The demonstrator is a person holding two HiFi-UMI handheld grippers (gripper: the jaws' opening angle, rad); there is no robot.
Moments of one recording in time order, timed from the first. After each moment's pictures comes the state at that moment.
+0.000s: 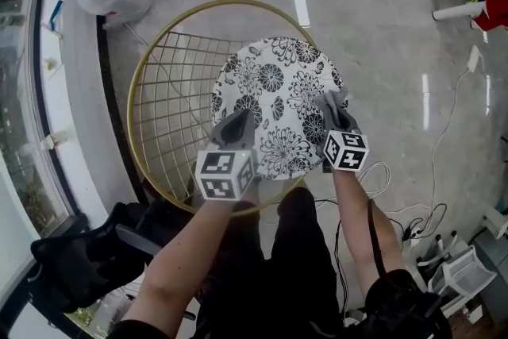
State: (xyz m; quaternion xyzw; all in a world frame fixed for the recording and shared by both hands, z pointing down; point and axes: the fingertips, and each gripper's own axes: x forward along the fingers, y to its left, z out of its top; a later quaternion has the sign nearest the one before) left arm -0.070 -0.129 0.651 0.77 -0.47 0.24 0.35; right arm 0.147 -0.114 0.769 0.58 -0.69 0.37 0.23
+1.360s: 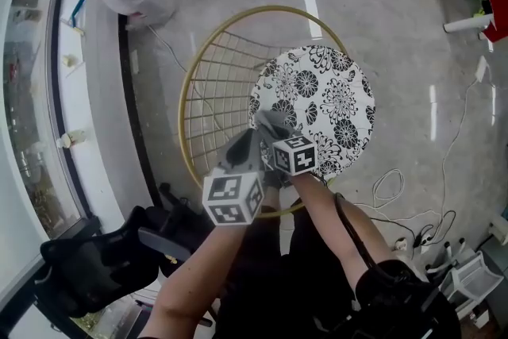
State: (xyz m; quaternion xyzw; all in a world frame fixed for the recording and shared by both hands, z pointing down) left arm -0.163 -0.102 0.606 0.74 -0.52 0.22 0.37; right arm -0.152 -0.089 0.758 0.36 -0.78 0.48 0.18
